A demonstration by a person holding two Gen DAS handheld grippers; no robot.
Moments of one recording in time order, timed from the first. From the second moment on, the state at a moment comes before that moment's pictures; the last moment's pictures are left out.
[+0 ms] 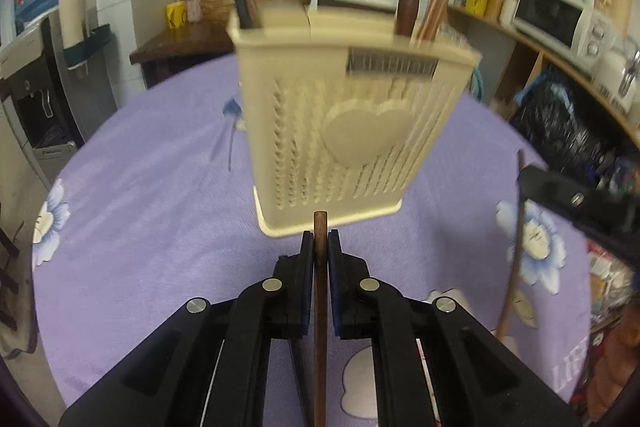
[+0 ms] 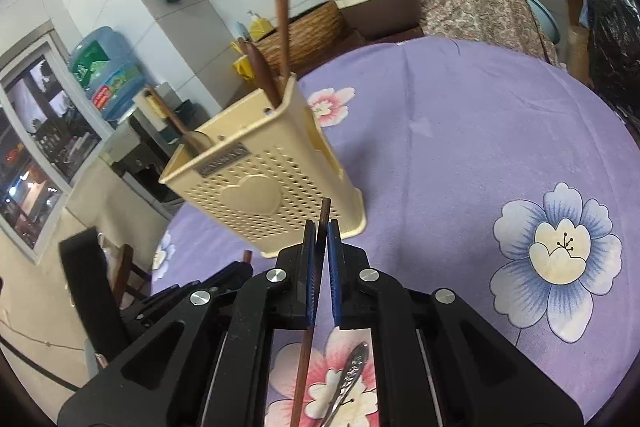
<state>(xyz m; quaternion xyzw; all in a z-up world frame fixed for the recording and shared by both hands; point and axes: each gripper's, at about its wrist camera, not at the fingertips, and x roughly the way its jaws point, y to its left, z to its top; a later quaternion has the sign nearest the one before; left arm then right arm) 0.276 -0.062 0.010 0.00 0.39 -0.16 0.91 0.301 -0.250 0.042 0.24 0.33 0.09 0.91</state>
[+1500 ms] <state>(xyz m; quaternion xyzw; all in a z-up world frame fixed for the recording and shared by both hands) 0.238 0.000 0.161 -0.07 0.25 -0.23 0.94 0.257 -0.220 0.202 0.08 0.24 0.20 0.95</state>
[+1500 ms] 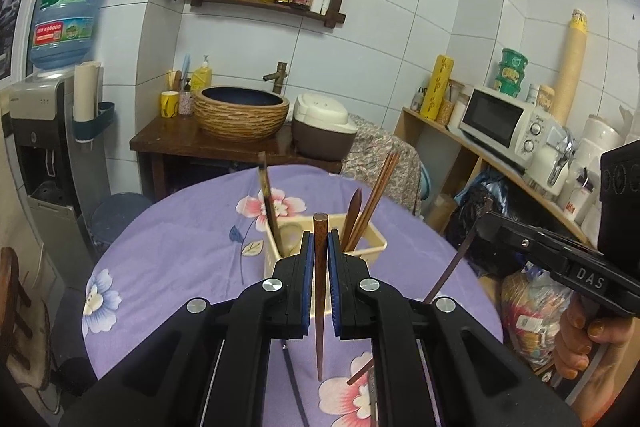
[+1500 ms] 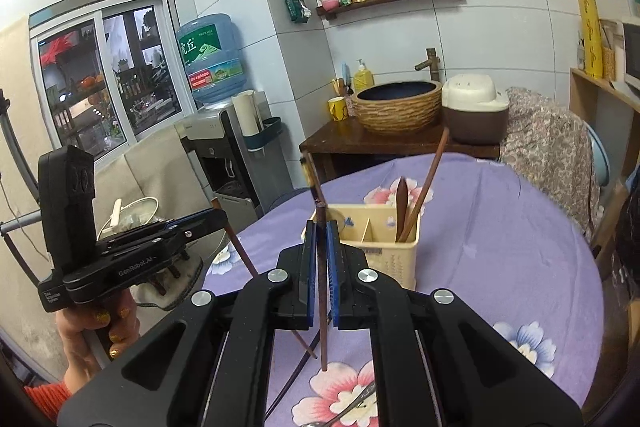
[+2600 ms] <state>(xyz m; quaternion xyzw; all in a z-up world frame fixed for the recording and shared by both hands) 0.332 -0.011 0.148 -0.09 0.27 -0.16 0.94 0.376 -0.229 0.188 0.09 0.25 0.09 0.96</state>
